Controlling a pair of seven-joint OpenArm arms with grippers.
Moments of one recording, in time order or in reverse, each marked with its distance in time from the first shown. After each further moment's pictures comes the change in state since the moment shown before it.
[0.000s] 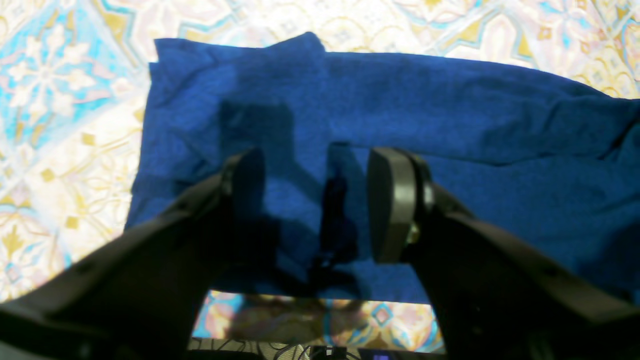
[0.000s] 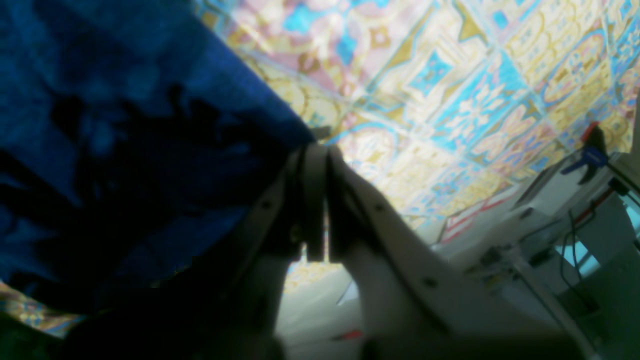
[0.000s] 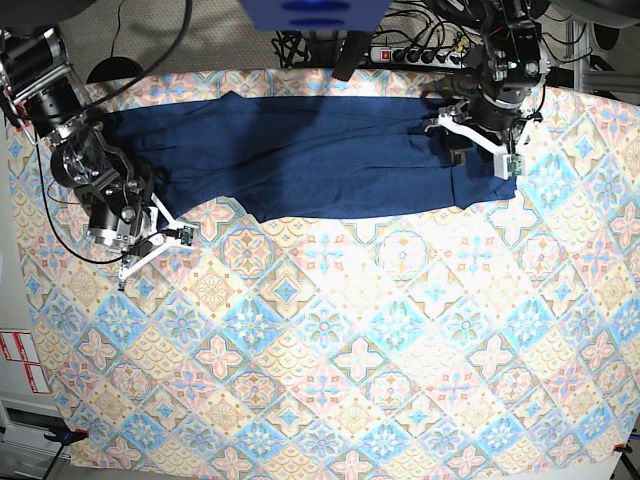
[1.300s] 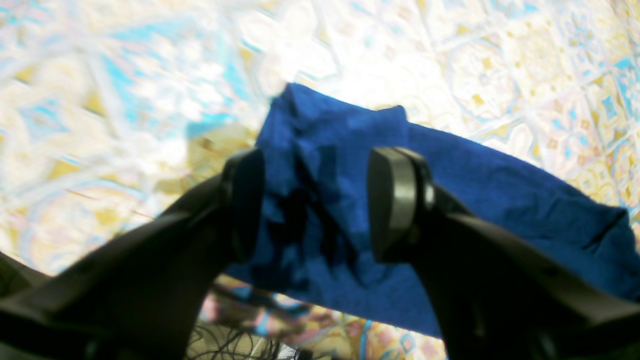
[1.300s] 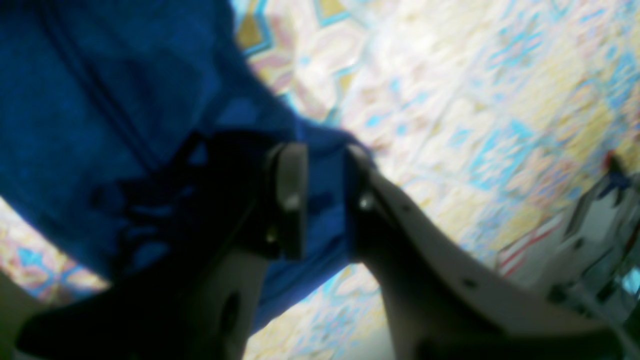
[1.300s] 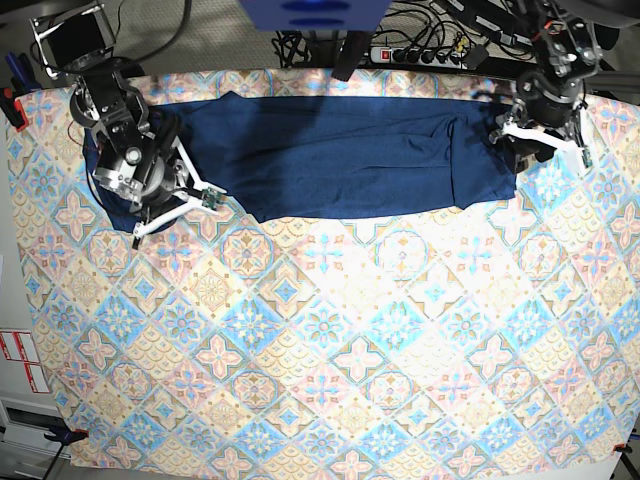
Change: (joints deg) left arm 0.2 -4.2 -15.1 0.9 -18.3 0.0 3.3; right arm -18.2 -7.1 14.6 17.7 0.5 0.0 -0.7
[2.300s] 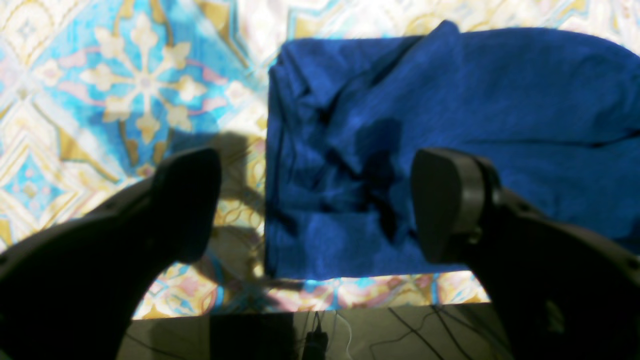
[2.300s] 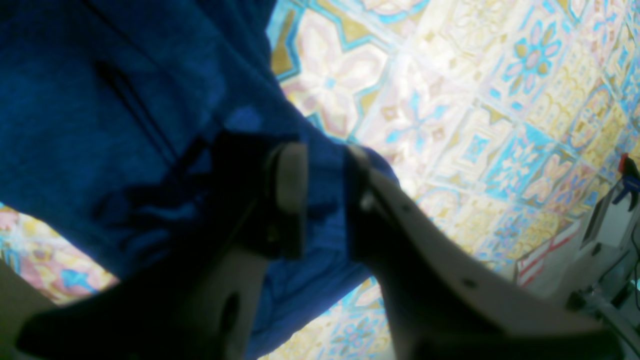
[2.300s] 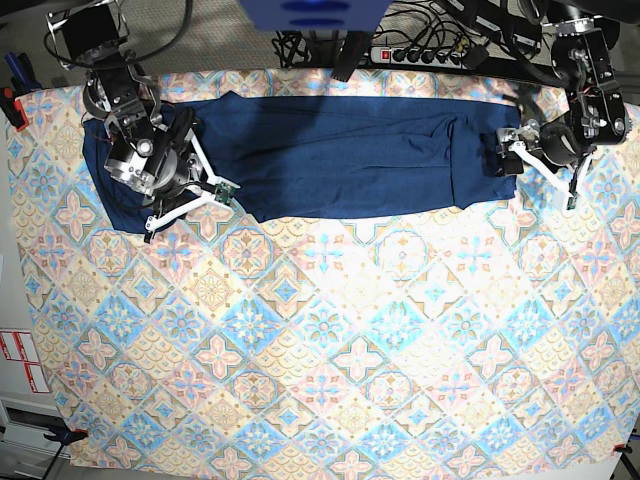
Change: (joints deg) left arm -12.1 -16.0 7.6 -14.5 -1.6 -6.5 19.6; right arm -1.4 -3.3 0.2 1.4 -0.6 0.0 -0.1
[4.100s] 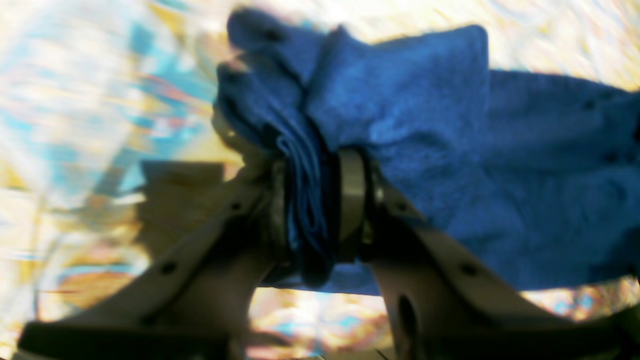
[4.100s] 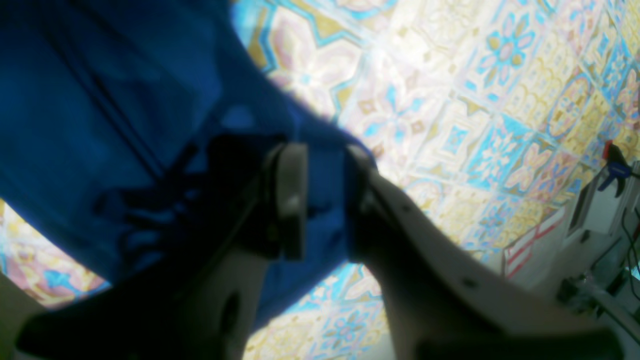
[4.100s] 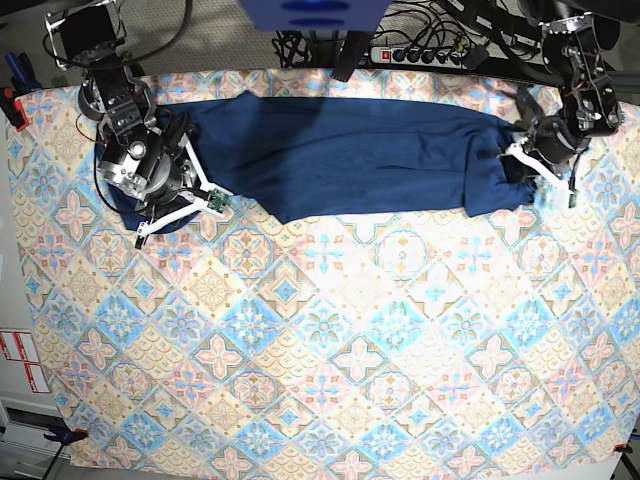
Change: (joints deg) left arm -0.9 3.3 -3.2 -4.5 -1.0 -5.0 -8.6; right arm 0.0 0.2 1.9 1.3 -0.2 0.0 0.2
